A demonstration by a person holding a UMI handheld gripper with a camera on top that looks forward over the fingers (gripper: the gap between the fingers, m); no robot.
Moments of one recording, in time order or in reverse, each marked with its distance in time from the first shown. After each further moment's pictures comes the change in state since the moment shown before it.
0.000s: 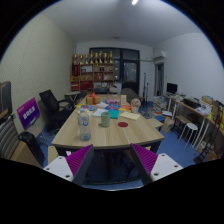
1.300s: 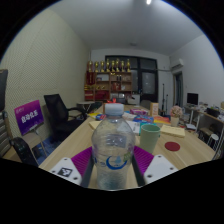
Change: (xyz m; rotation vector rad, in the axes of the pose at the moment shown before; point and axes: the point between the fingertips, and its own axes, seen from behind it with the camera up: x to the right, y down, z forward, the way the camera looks) arm -0.186 -0.021 0.383 0.165 -0.153 -0.042
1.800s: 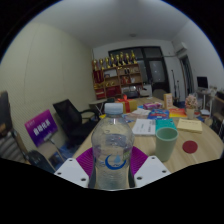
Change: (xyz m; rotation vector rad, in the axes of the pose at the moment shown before) arm -0.028 -0.041 0.042 -0.066 -0.167 0.156
